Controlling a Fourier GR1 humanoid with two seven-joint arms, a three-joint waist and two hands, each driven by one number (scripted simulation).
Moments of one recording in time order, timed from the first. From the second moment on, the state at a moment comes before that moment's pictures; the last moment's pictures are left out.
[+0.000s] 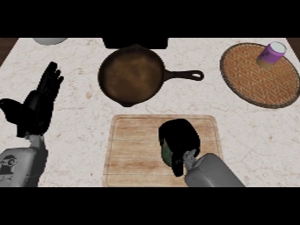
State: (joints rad) left arm -0.24 0.18 0.09 -1.46 0.00 0.07 0.07; right arm -0.35 -0.02 0.56 -1.37 0.94 0.45 0.53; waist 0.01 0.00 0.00
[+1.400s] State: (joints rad) left arm -0.32 0.16 0.05 -1.40 -0.01 0.04 0.07; right arm -0.98 -0.01 0.93 -1.40 0.76 -0.29 1.05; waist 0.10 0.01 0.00
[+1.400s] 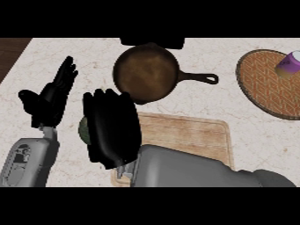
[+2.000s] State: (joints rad) left arm -0.32 0.17 0.06 -1.43 0.00 0.05 0.09; right arm -1.11 0.00 0.76 -0.96 0.64 -0.59 0.88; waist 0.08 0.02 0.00
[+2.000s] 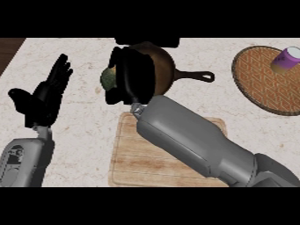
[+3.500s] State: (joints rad) left arm -0.33 0.15 0.05 -1.45 -0.01 0.04 0.08; right arm -1.11 0.00 0.29 -0.31 0.25 -0.58 0.07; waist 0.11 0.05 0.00
